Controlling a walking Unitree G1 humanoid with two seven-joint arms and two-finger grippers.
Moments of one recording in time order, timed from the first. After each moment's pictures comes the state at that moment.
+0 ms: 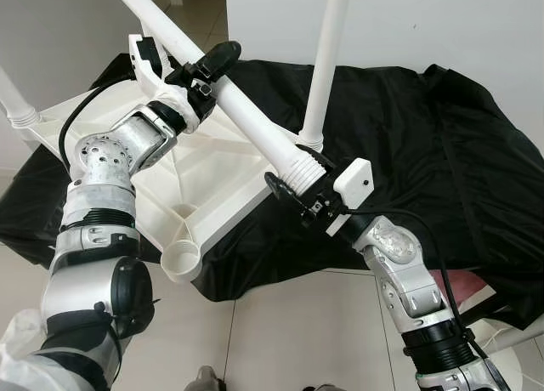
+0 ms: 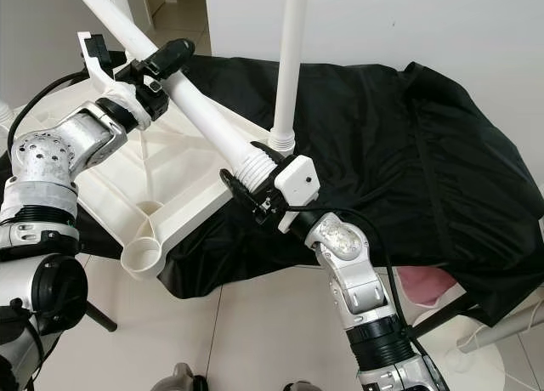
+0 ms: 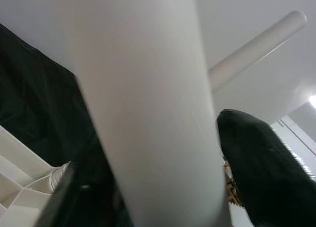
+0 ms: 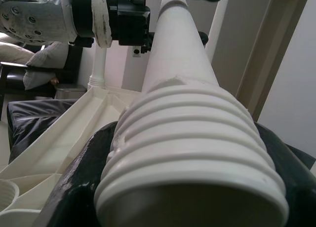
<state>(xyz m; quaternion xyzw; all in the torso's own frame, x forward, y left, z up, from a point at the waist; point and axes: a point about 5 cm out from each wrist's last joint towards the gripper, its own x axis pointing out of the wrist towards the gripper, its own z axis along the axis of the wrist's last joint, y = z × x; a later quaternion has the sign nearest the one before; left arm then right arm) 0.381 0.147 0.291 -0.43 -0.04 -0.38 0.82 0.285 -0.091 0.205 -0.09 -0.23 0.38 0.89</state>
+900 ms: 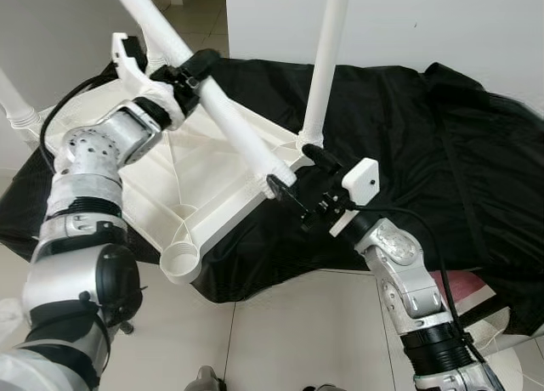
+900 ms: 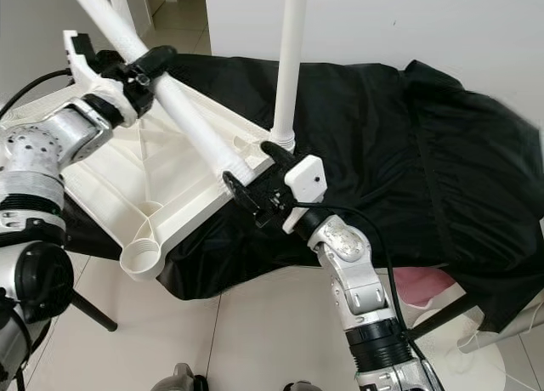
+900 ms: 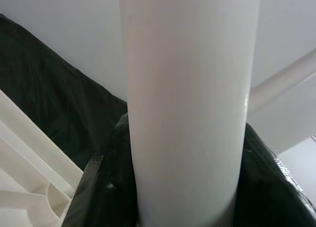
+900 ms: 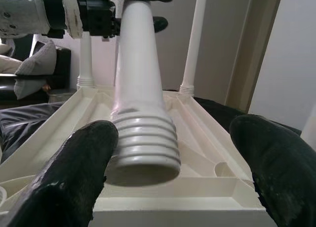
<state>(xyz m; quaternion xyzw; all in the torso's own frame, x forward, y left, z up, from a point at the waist) 0.392 0.173 0.295 -0.41 -0.05 -0.32 0.85 0.289 -0.102 0.197 -0.05 -0.21 0.35 0.91</state>
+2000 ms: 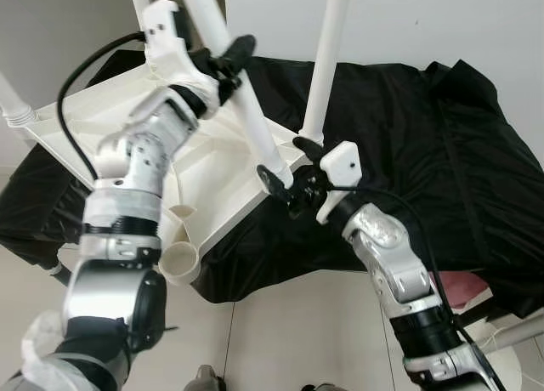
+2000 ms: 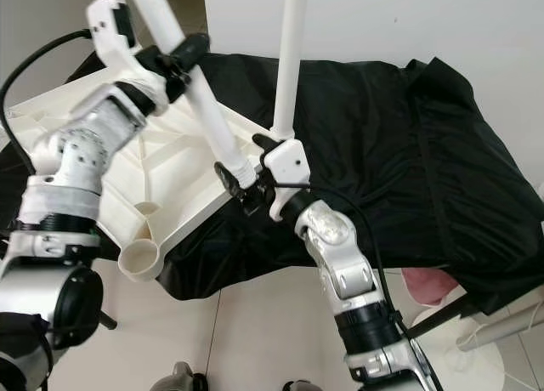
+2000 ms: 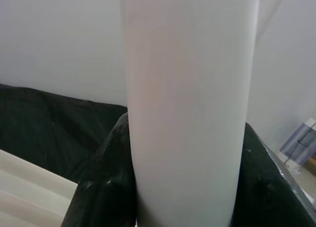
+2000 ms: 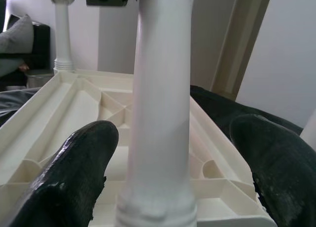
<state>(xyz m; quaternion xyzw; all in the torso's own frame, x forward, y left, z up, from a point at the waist) 0.368 0.098 0.310 -0.21 -0.11 -0.34 0.91 0.308 -0.081 0.213 -0.09 -0.18 0.31 0.93</state>
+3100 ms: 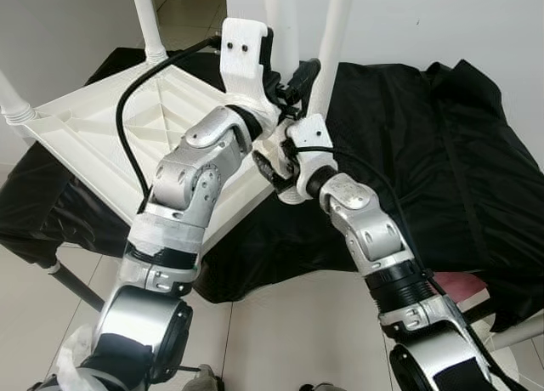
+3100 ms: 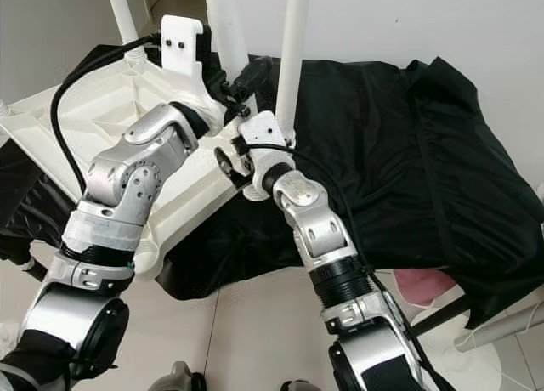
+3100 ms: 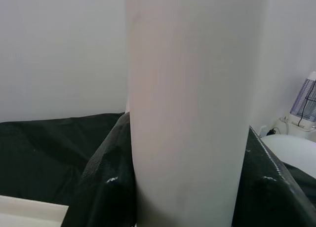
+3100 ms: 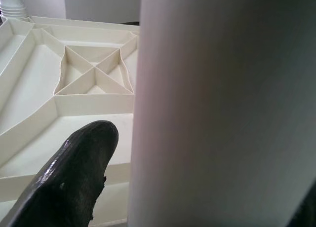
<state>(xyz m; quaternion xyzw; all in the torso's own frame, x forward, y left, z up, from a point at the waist) 0.335 0.038 0.308 -0.09 -0.16 -0.38 0.91 0.345 -0.055 0.216 -0.11 -0.07 0.27 0.95</state>
